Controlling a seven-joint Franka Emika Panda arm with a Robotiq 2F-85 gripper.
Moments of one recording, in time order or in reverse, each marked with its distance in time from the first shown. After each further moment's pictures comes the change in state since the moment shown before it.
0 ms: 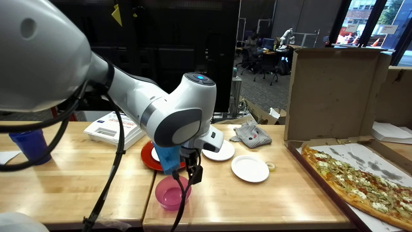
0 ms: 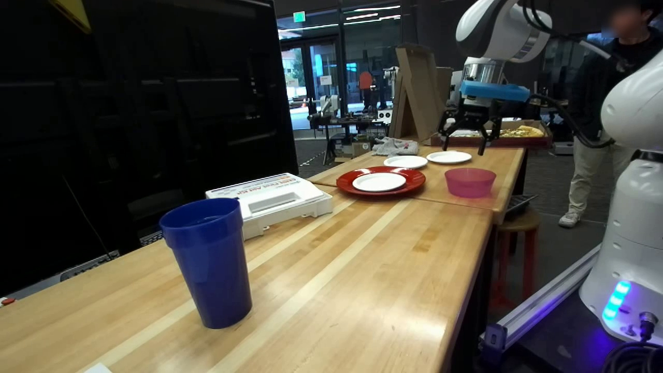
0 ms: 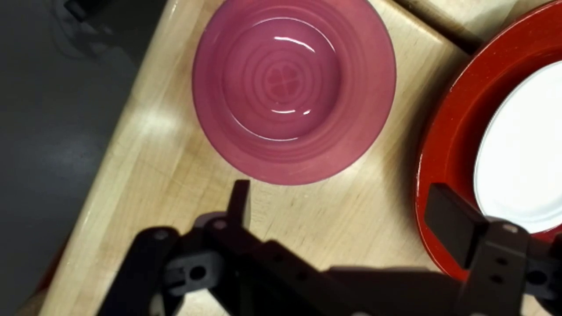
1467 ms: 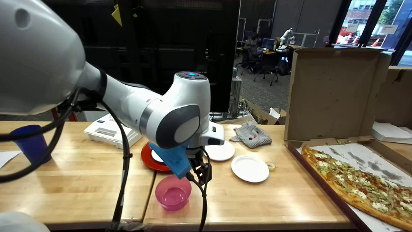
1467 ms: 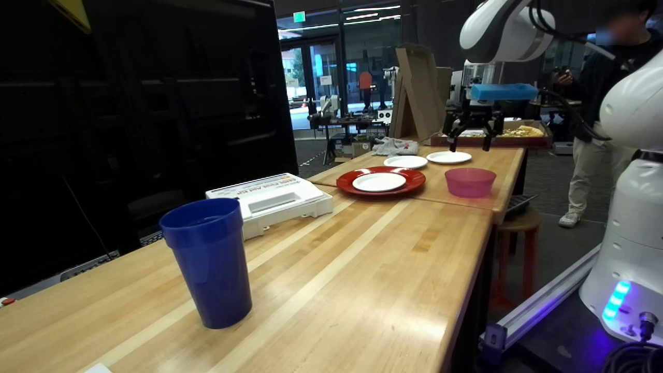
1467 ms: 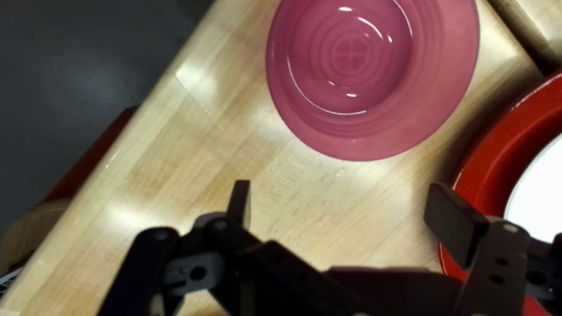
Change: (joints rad) arm -0.016 -0.016 0.008 -0.015 -0.176 0.033 -0.121
